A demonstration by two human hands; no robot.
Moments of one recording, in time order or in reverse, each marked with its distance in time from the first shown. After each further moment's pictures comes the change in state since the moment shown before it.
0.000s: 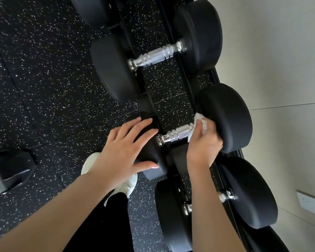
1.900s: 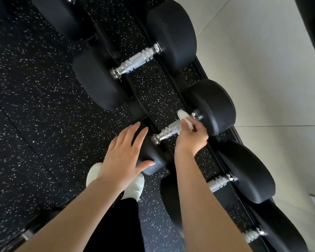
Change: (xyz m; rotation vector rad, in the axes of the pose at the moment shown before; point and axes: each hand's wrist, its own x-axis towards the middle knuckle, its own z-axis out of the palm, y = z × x) left_hand 0.125 -0.140 -0.107 0.040 -0.061 -0.017; right_hand 0.103 -0.185 0.109 0.471 0.062 0.805
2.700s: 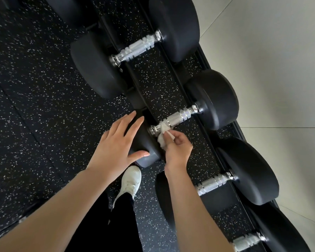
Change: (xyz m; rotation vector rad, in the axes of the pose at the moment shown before) left_hand -0.005 0.000 0.010 -0.029 0.035 -0.031; right_hand -0.019 0.058 -0.023 0.131 -0.417 0.182
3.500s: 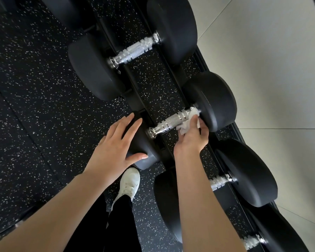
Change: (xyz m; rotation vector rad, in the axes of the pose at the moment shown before) left_hand -0.001 -0.003 0.002 -0.074 -0.026 0.000; right_hand 0.026 -0.052 0.001 0.482 0.253 0.128
